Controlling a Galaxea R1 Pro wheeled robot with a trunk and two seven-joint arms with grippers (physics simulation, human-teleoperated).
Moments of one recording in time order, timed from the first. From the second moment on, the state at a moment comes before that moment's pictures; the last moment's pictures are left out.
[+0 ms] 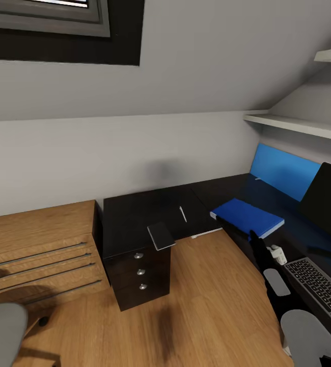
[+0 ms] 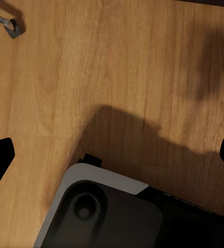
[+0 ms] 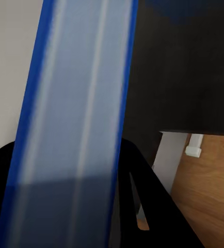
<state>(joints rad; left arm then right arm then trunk) -0.08 0.02 -0.08 -0.26 0.50 -0.36 -0.02 -0.70 -0.11 -0.33 -0.60 -0.94 -0.08 0.24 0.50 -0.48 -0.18</state>
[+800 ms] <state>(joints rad) -0.08 0.02 -0.08 -0.26 0.50 -0.36 -0.02 -0.70 -0.10 -0.33 -0.60 -1.25 -0.08 0.25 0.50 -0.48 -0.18</state>
